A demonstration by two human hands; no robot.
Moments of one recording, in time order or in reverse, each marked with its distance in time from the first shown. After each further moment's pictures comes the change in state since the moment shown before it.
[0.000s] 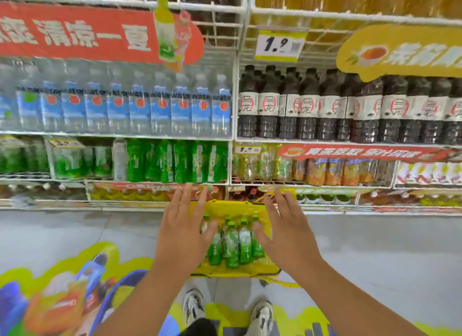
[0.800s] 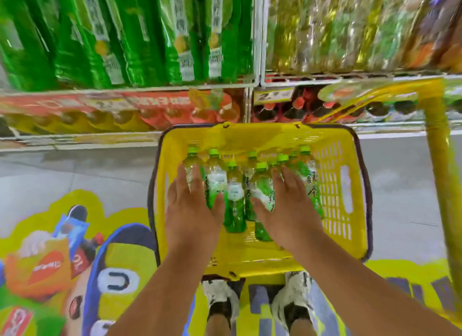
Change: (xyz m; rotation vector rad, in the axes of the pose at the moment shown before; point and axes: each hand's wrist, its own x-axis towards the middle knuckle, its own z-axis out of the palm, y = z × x) left_hand 0.062 -0.096 0.381 -0.167 -0.228 -0.345; right_hand 0.149 0.002 0.382 0.243 -0.364 0.215
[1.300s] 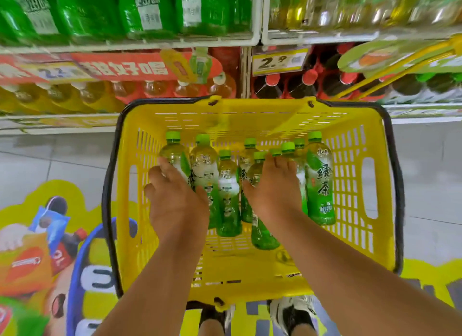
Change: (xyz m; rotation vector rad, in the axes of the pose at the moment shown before) left_hand 0.046 0.002 0.063 0.065 0.041 -0.306; right_hand 0.089 0.009 0.065 -0.012 0.072 0.104
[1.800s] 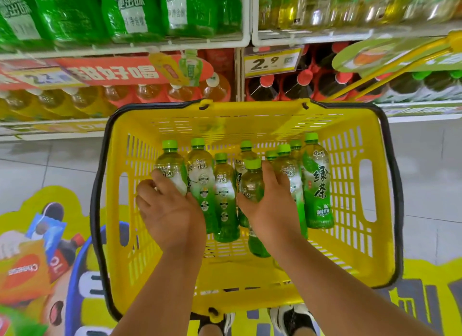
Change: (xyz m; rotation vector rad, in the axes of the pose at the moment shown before) left_hand -0.002 -0.005 0.023 -0.032 0.150 -0.030; right_hand -0.027 0.012 0.008 0.406 0.022 0.026
